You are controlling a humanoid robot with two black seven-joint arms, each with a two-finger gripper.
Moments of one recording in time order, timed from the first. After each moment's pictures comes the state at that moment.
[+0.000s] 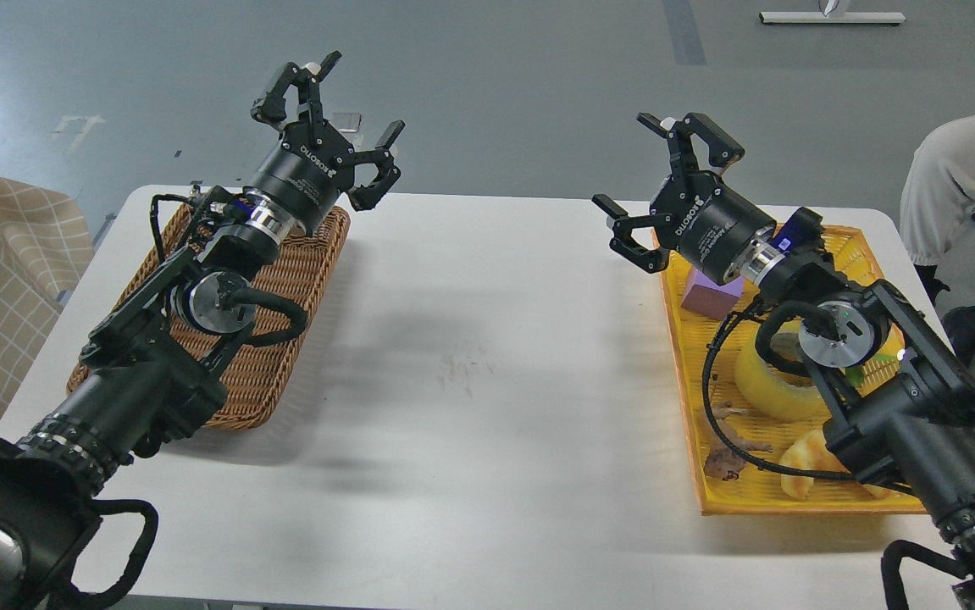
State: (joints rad) left arm -0.68 0.18 -1.05 -0.80 0.26 -0.49 -0.24; right arm 0.64 -0.13 1.13 0.95 -0.53 0.49 -0.12
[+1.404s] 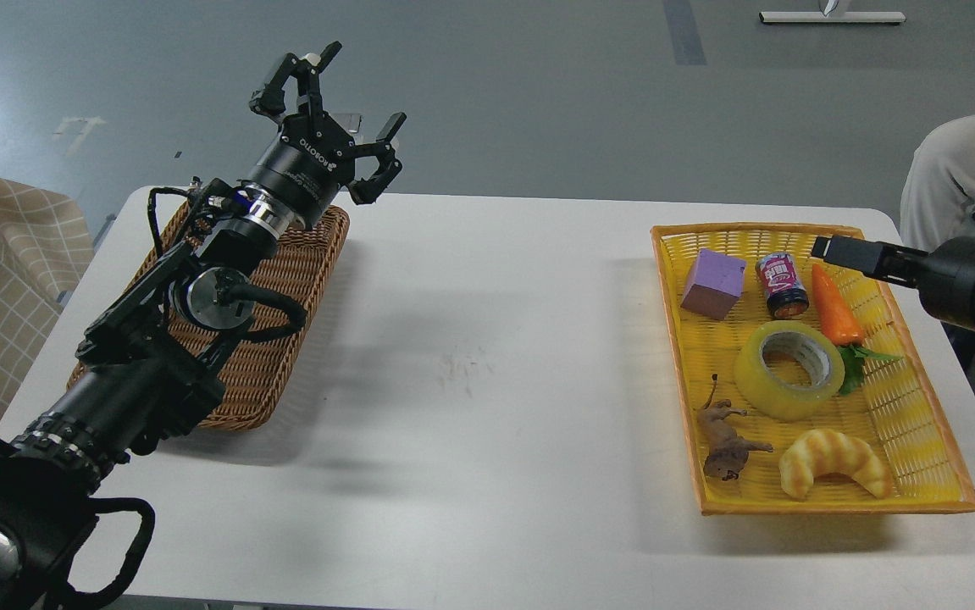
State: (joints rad) left arm -0.68 0.19 -1.05 -0.82 0.26 -0.49 -0.24; right arm 0.61 -0.86 0.83 1.35 -1.45 0.49 -0.12
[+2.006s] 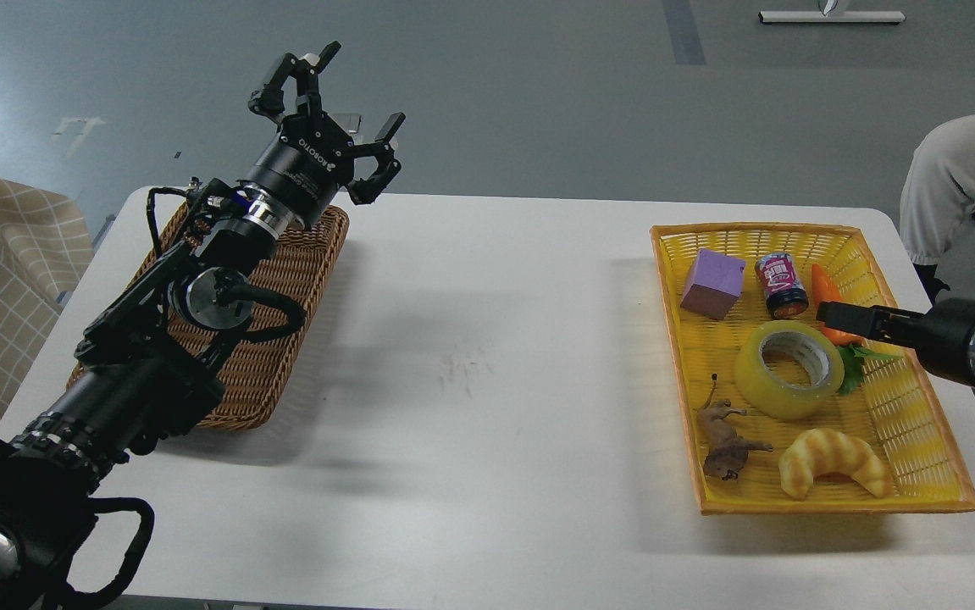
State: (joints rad) left arm -0.68 0.19 -1.05 -0.82 0.26 -0.49 -0.24; right arm 0.48 -0.84 0.82 1.35 -1.57 0.49 -0.13
